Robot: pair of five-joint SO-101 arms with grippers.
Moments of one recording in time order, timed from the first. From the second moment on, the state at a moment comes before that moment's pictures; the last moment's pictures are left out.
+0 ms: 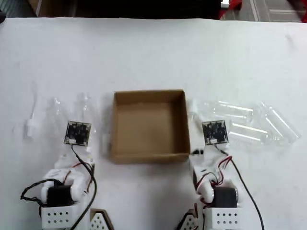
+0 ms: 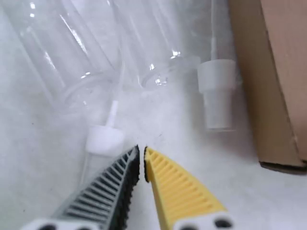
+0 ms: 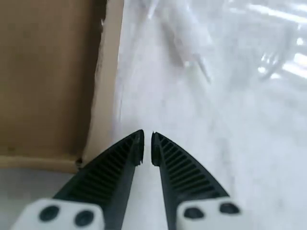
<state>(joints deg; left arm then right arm) -10.0 -103.9 97.1 73.6 -7.5 -4.0 -102.5 96.4 62.6 7.2</state>
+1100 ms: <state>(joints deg) -10.0 -103.9 97.1 73.6 -7.5 1.5 -102.5 95.4 38.6 19.0</state>
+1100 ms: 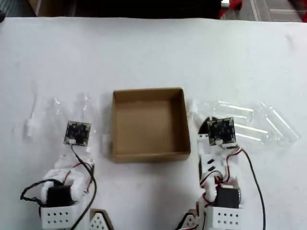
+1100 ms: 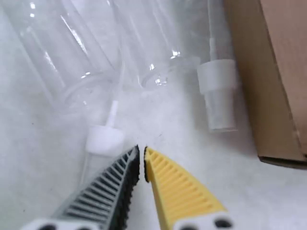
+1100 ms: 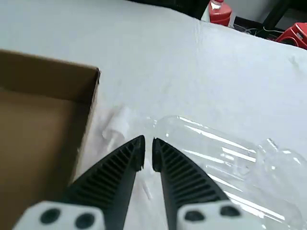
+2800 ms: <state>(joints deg) -10.0 -103.9 97.1 73.6 -7.5 -13.0 -21.8 30.5 71.6 12.2</state>
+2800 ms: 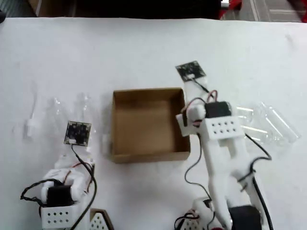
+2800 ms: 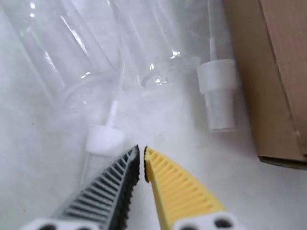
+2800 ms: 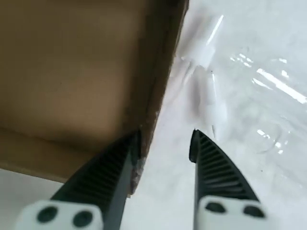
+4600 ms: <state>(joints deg) -10.0 -103.9 97.1 73.6 -7.5 -6.0 -2.2 27.3 63.7 8.3</state>
